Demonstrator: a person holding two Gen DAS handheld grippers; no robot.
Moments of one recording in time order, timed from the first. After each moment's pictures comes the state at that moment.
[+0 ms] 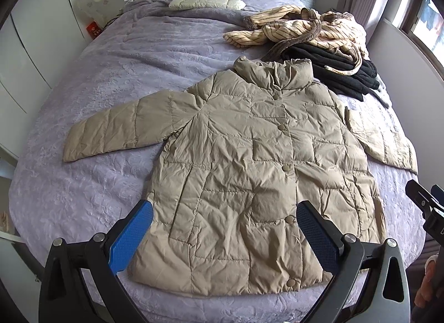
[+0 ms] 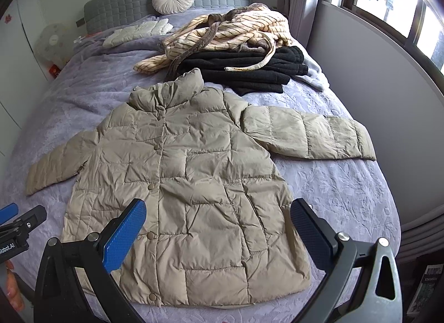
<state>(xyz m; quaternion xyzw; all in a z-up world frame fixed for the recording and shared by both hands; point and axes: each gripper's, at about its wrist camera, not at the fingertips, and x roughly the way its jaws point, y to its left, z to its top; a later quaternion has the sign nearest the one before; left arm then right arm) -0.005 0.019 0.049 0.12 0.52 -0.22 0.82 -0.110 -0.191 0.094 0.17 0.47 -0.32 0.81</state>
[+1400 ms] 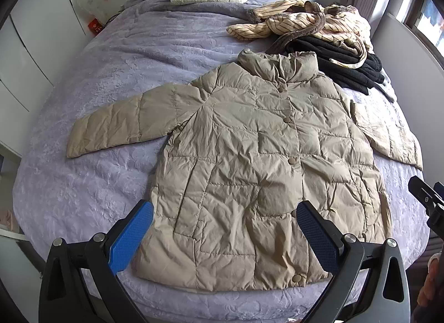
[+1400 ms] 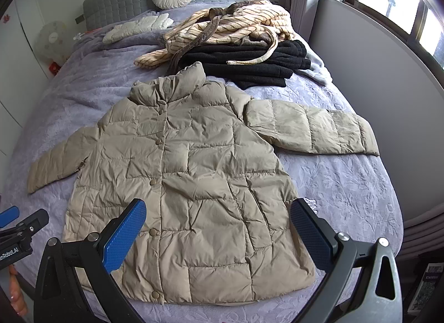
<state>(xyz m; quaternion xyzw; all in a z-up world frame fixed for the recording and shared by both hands) -0.008 0.017 0.042 0.13 0.54 -0.20 0.81 -0.107 -0.191 0.090 0.17 0.47 -0.31 0.81</state>
